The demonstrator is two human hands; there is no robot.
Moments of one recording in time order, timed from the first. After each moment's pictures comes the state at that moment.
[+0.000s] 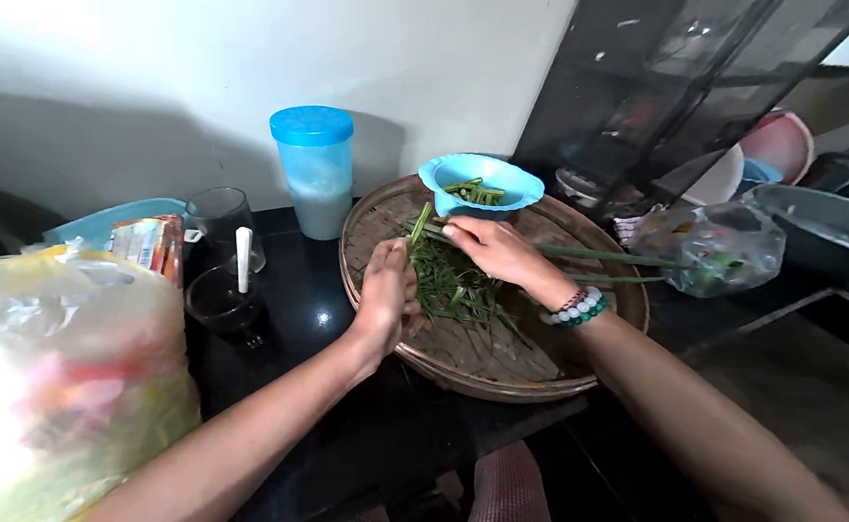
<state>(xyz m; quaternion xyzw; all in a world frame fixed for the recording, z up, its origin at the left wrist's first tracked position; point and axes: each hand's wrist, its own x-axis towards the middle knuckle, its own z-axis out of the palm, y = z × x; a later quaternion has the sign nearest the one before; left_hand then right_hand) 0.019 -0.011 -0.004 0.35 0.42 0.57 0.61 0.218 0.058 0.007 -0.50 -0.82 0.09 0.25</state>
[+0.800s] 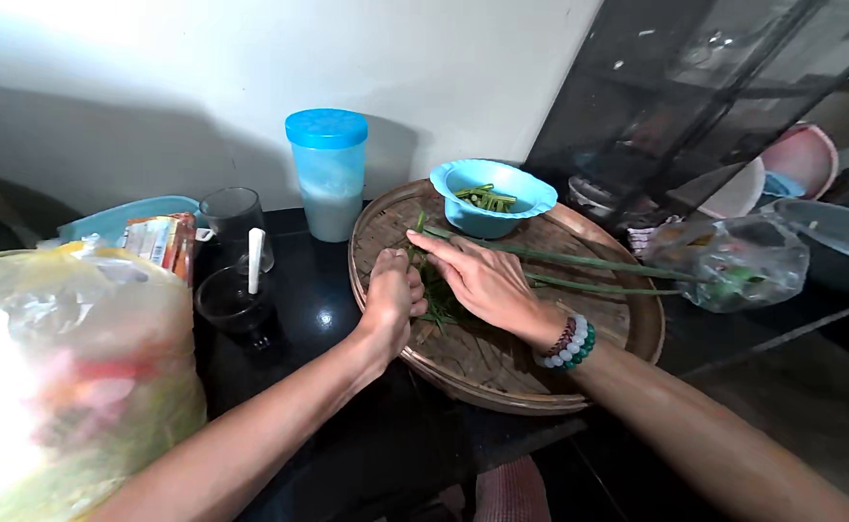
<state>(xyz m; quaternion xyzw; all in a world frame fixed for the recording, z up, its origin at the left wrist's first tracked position) 0.018 -0.005 0.000 0.28 0.41 0.59 0.63 0.176 0.045 -0.012 -0.39 -0.87 -0.10 0.27</state>
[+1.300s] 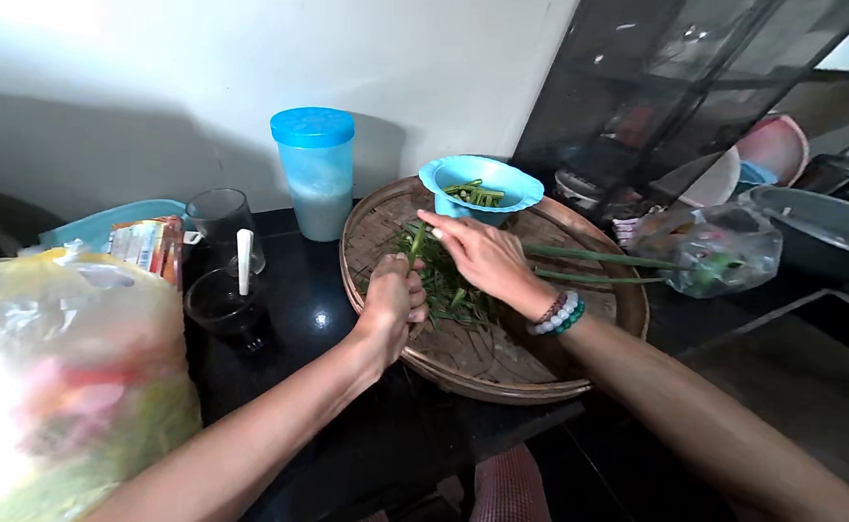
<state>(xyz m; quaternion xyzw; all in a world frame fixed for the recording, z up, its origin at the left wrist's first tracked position) 0.021 -0.015 0.003 0.28 0.41 0.55 0.67 0.190 0.058 -0.002 -0.47 -0.84 -0.06 0.26</state>
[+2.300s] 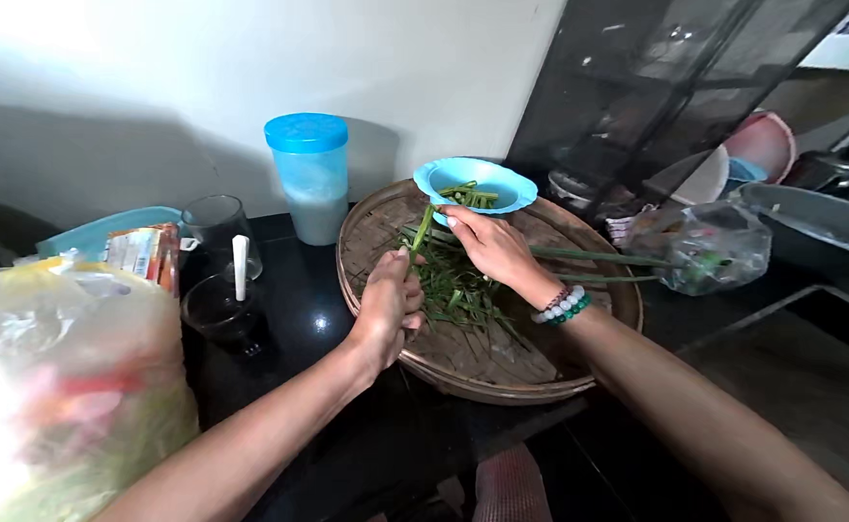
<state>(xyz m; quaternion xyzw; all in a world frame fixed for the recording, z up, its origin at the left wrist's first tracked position) 0.019 -0.018 0.001 0.33 0.39 0.55 0.67 0.213 0.062 0.004 -0.51 -0.81 0.04 0.29</state>
